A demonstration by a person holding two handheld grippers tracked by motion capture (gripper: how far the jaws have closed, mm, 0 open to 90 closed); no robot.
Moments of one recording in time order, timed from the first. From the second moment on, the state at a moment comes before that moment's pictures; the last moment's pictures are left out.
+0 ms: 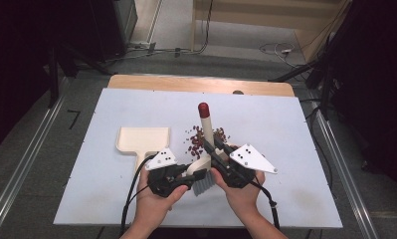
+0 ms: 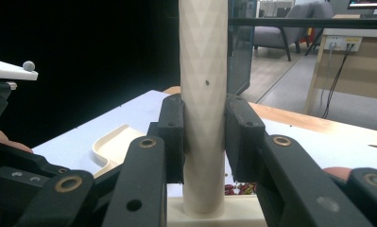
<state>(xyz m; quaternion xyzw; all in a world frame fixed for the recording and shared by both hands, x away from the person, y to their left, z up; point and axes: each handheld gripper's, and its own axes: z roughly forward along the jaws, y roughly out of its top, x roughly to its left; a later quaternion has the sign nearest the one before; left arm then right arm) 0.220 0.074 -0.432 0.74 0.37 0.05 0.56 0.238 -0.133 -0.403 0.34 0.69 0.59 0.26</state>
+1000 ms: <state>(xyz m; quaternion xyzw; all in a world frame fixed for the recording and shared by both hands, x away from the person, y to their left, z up) 0.229 0.126 -0.431 0.79 0.28 0.09 0.53 0.276 -0.180 -0.390 0.17 0.81 0.55 0.08</state>
